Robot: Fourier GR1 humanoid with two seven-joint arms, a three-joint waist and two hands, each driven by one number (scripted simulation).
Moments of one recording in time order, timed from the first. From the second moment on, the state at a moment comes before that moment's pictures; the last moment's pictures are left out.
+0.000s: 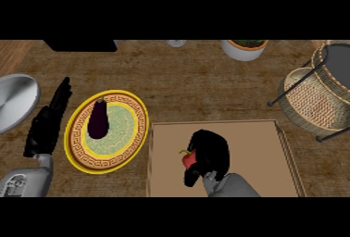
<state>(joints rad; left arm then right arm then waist) -0.15 0.28 0.03 -1.47 -0.15 0.11 0.08 -0.30 -0.01 0.63 -1.42 0.83 0.02 1.04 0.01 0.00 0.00</state>
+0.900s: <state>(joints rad) -0.19 0.27 0.01 -1.45 -0.16 0.09 0.08 -0.93 -0.04 0.14 -1.01 1.15 -0.34 1.10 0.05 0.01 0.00</state>
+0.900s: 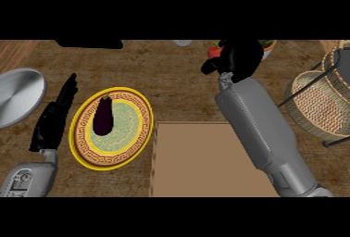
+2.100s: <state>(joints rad) -0.15 0.27 0.05 -1.45 -0.17 0.09 0.05 -1.21 -0.27 -0.10 -0.75 1.36 -0.23 1.02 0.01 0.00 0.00</state>
